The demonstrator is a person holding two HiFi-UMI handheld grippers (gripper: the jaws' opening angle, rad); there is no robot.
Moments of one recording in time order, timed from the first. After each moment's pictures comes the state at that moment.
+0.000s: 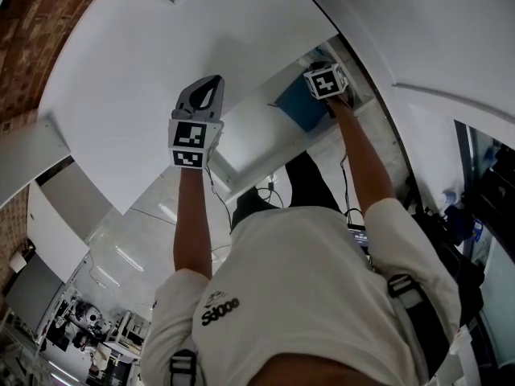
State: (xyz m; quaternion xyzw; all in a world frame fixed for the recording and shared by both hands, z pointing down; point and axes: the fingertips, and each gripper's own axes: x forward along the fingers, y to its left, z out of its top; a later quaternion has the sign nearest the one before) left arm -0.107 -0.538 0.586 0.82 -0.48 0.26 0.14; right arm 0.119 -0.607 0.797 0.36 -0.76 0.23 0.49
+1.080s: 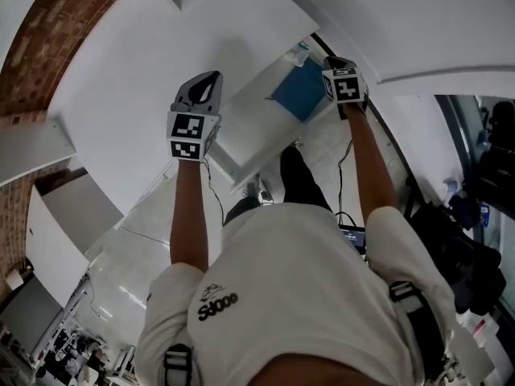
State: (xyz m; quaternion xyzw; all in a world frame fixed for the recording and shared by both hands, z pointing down) left arm -0.109 -0.469 0.509 0.85 -0.47 0.22 0.07; right arm 0.163 -0.558 0.635 0.49 -0.77 0.15 0.38
